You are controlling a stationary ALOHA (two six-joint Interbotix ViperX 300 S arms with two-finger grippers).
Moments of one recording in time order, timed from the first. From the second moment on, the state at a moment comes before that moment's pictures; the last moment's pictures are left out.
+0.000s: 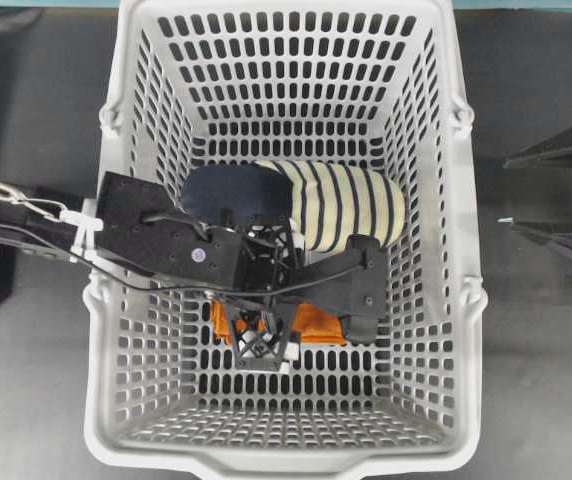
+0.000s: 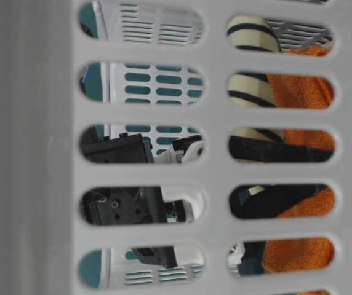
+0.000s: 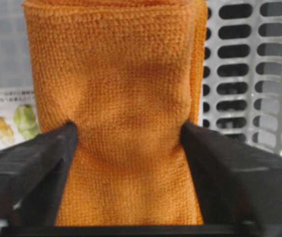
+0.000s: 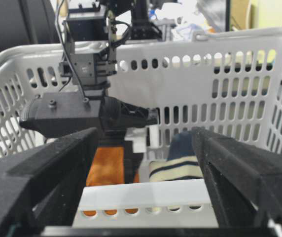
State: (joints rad) left arm -0.14 0.23 0.11 0.04 0.83 -0.09; right arm -0.01 -1.01 1.18 0.02 -0.15 0.04
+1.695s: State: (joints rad) left arm -0.11 0.11 -0.49 0.04 1.36 -0.04; right arm -0.01 -1.04 1.18 0.02 -0.14 0.04
